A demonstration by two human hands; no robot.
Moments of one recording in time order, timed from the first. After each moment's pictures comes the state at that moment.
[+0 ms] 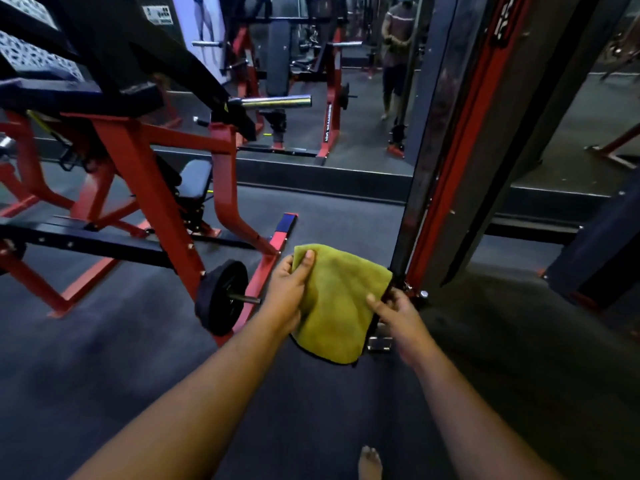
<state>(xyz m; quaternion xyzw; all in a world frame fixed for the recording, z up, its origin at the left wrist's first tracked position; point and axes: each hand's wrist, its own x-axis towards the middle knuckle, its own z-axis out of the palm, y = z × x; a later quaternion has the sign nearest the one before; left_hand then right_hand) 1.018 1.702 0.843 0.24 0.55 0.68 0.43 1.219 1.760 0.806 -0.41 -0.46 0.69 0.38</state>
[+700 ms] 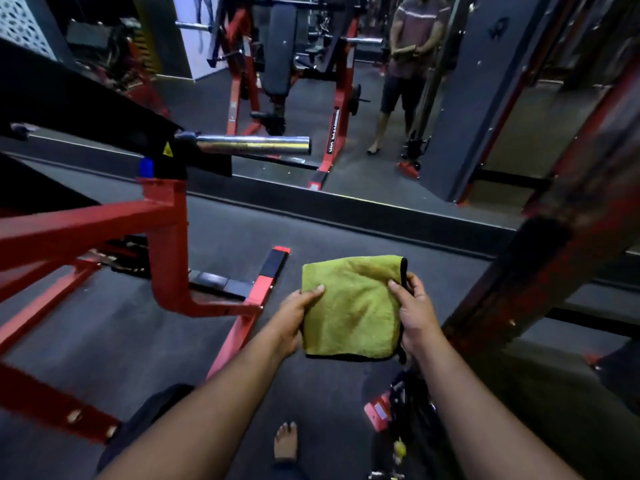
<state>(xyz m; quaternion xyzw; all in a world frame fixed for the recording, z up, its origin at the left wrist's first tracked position) 0.767 2.205 0.771 0.13 0.51 0.61 0.60 0.960 2.301 0.801 -0.45 -0.40 0.67 0.43</state>
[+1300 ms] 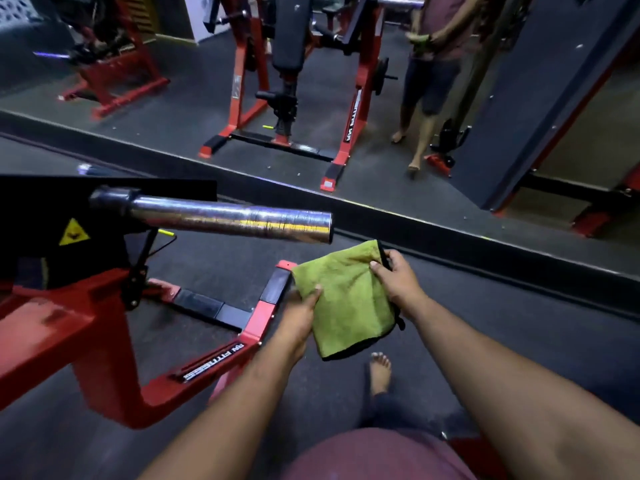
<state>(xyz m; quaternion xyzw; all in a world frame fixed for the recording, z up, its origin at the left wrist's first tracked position) 0.579 2.519 0.714 0.12 0.60 0.65 0.45 0.715 2.677 0.747 -0.49 -0.65 0.53 0.25</state>
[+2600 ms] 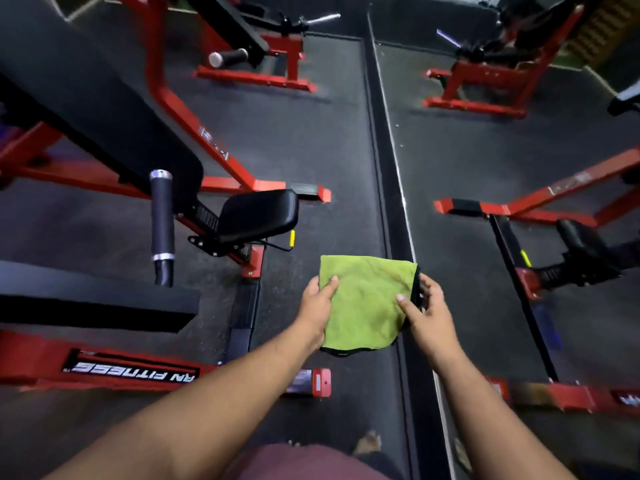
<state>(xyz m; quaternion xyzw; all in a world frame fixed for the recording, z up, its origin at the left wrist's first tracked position) 0.084 2.982 0.712 -0.30 0.46 0.84 0.04 0.069 3.182 0.759 -0.08 -0.82 0.56 -0.07</state>
